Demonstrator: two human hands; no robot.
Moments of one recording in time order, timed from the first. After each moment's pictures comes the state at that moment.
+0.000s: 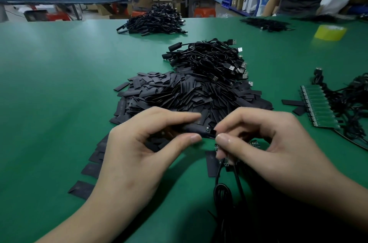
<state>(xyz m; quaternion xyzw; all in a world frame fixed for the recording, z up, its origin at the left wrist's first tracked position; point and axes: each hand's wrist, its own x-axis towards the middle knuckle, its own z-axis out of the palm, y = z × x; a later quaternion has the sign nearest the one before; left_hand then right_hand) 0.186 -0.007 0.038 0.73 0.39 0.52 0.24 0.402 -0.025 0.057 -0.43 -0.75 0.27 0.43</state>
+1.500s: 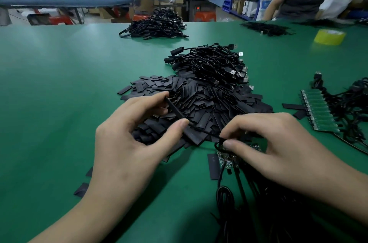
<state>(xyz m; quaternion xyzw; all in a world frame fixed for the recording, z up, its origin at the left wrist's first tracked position) 0.178 0.000 0.038 0.67 0.44 0.57 0.19 0.417 -0.016 0.060 -0.49 -0.82 0.08 0.27</state>
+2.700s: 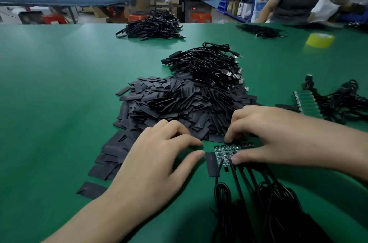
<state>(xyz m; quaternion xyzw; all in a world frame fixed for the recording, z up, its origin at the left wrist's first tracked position) 0.188 -0.006 0.032 0.85 0.43 0.28 0.07 0.435 0.011 0.088 -0.48 -0.87 0.06 -0.03</state>
